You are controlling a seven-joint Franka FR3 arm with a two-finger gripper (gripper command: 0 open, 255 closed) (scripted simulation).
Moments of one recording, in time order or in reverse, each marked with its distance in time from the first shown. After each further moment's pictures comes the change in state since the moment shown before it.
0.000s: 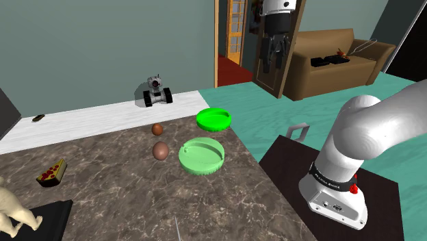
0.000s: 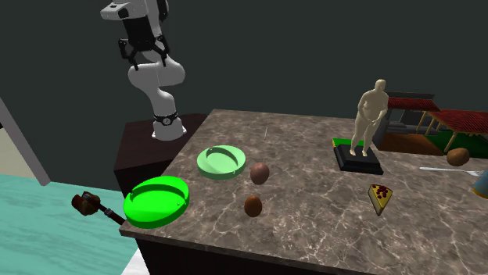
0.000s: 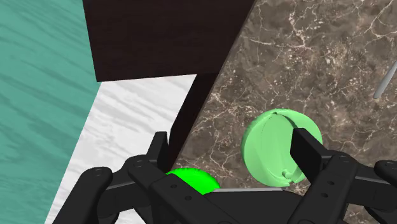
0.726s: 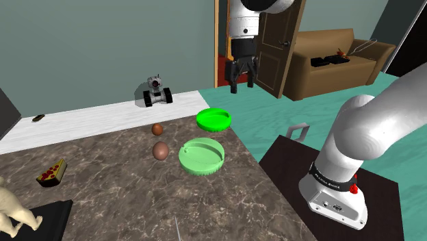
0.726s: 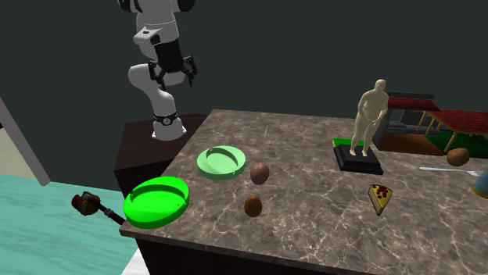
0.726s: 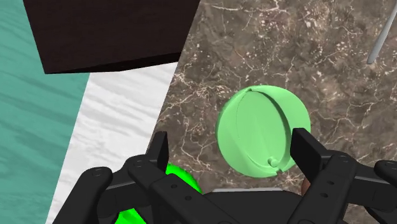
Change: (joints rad) arm 0.034 0.206 0.136 -0.019 0.111 0.223 0.197
